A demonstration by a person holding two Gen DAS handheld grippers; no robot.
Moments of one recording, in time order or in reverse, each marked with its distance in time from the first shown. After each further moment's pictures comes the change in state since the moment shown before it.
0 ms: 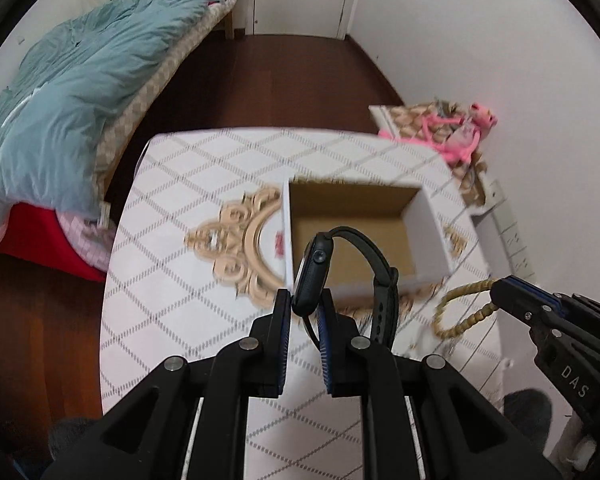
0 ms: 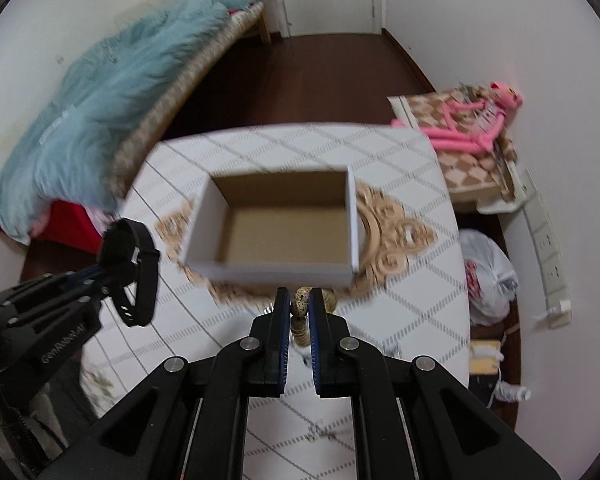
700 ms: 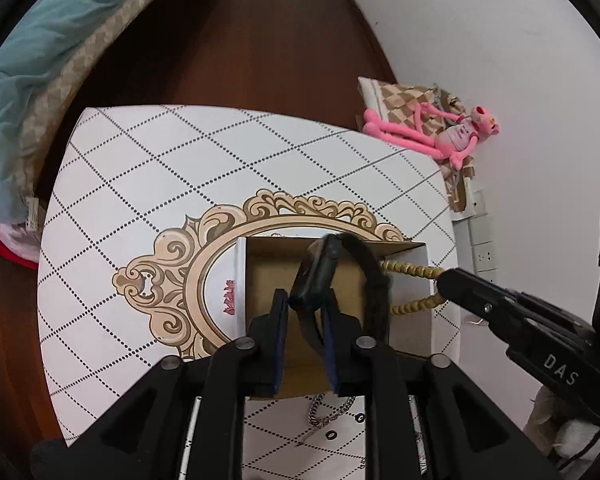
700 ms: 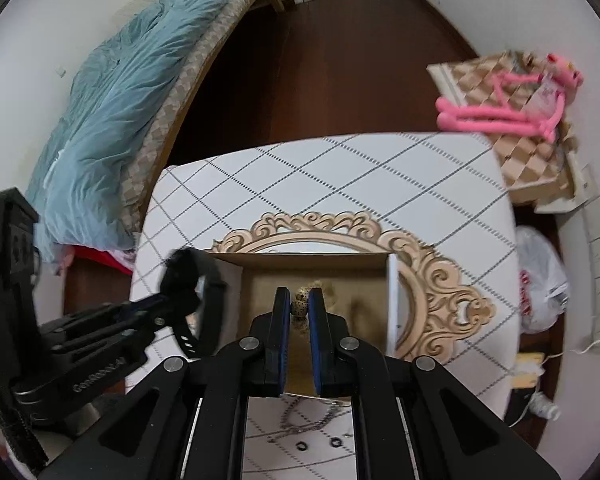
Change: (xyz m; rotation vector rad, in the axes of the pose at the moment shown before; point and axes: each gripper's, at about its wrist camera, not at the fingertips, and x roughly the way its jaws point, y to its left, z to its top) left arm 0.091 0.006 0.086 -0.119 0.236 -0.166; right arm 0.093 -0.028 0.113 0.085 0.188 0.192
